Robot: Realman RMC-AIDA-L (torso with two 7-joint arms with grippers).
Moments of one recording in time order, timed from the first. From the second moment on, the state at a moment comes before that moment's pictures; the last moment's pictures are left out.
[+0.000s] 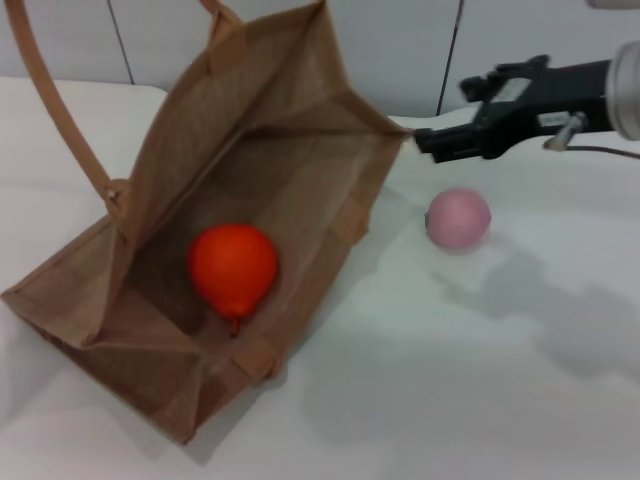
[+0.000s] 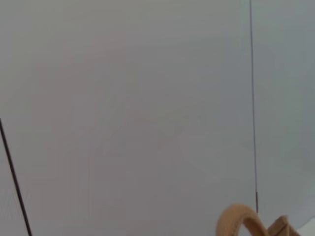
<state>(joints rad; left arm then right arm) -0.53 -2.03 0.44 1.66 -1.08 -1.63 1.07 0.55 2.02 -1.43 -1.53 0.86 1.20 -0.72</state>
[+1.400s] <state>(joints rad) -0.54 -2.04 0.46 1.69 -1.09 -1.64 1.06 0.83 2.01 -1.43 -0.74 0.78 0.92 -0.77</state>
